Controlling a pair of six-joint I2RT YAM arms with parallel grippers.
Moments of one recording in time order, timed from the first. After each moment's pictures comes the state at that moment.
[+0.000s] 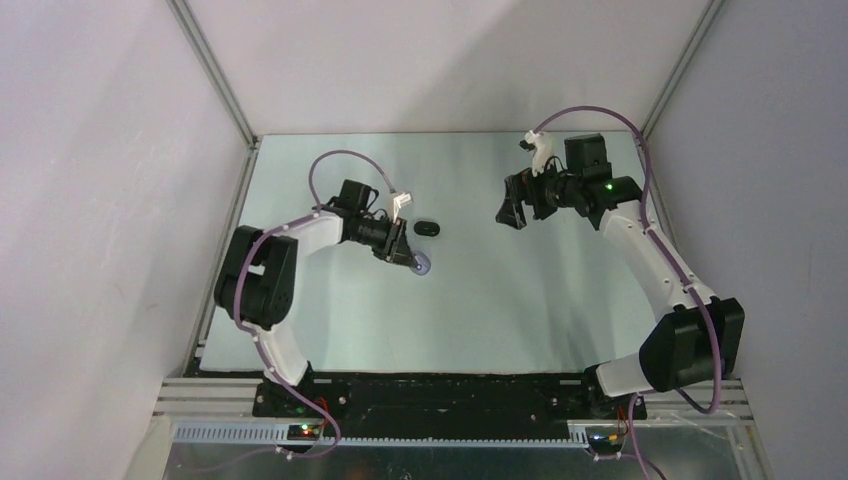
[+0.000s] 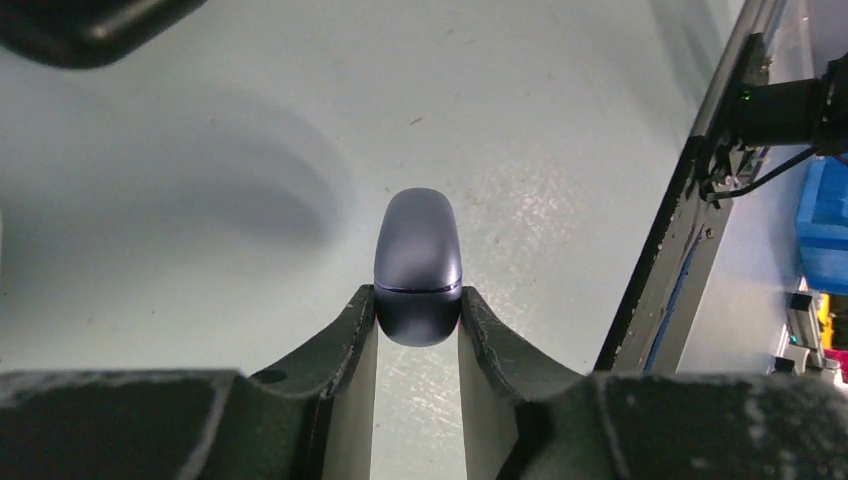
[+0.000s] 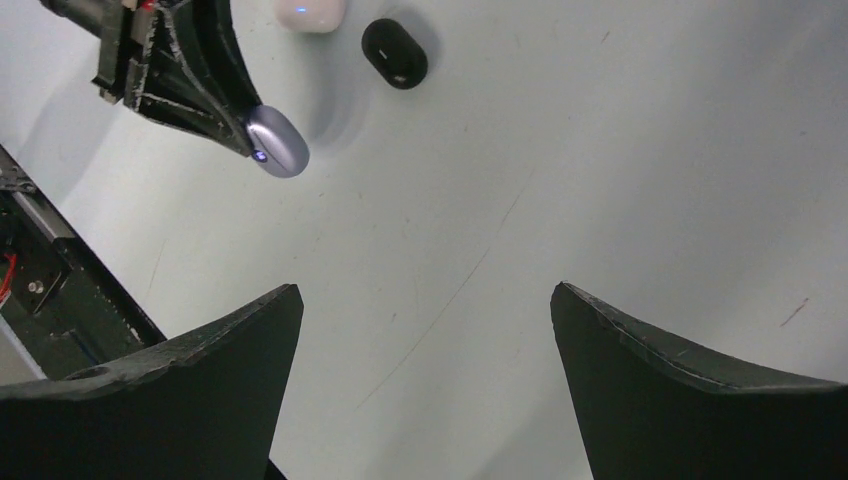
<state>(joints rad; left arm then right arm) -0.30 1.78 1.06 -0.33 0.88 0.10 0.24 1.42 1.33 -0.62 -0.52 -0.15</state>
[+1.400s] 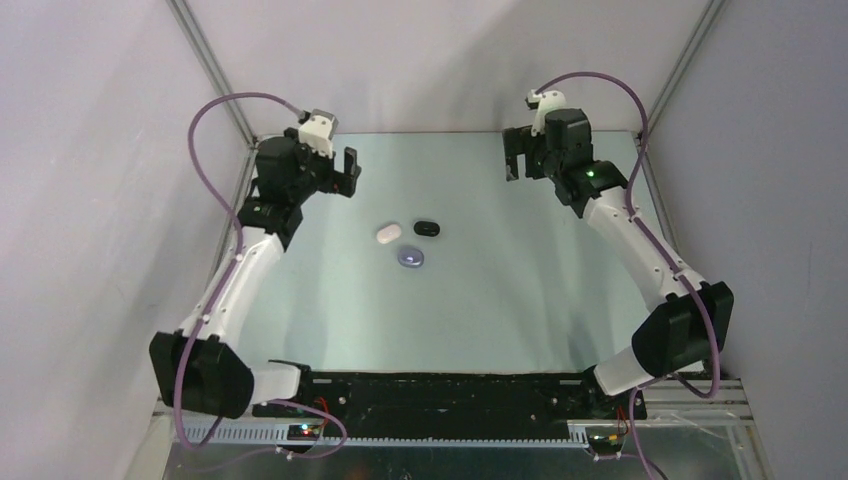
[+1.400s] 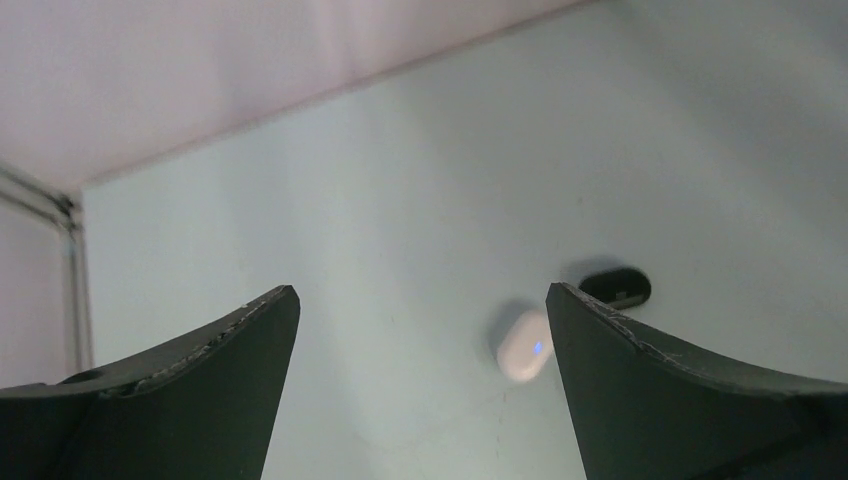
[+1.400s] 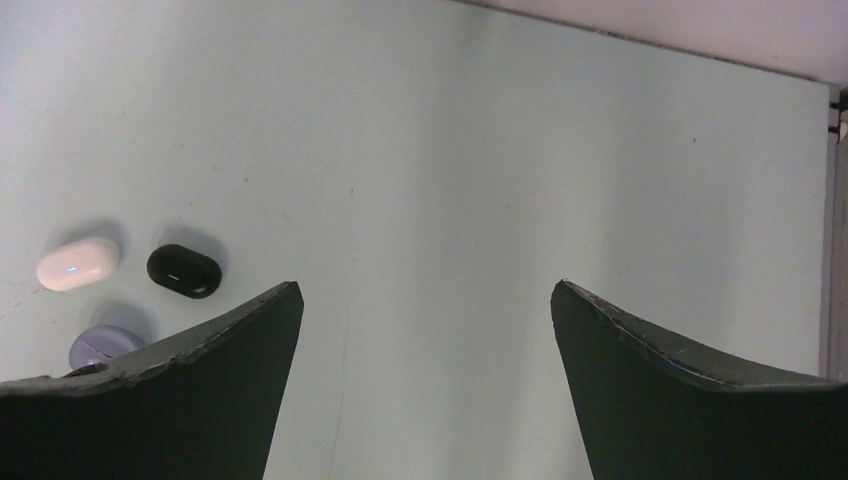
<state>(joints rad) -0.16 1.25 1.16 -0.14 0.18 0.15 0.35 1.50 1.48 -0.43 0.13 0.01</state>
